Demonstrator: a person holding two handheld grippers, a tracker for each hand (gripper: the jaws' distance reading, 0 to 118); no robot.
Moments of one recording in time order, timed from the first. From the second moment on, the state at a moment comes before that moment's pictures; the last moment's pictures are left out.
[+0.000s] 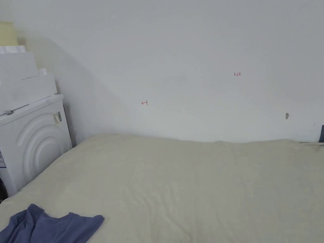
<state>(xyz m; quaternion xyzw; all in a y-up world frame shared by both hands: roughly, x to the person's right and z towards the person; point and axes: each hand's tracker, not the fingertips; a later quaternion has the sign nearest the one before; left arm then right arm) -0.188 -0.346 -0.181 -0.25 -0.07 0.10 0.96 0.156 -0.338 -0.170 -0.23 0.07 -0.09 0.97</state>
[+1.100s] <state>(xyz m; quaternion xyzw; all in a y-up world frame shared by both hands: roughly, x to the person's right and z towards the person) -0.459 -0.480 -0.456 -0.44 0.05 -0.03 0.90 0.145 -0.429 -0.218 -0.38 0.07 -0.17 0.90</state>
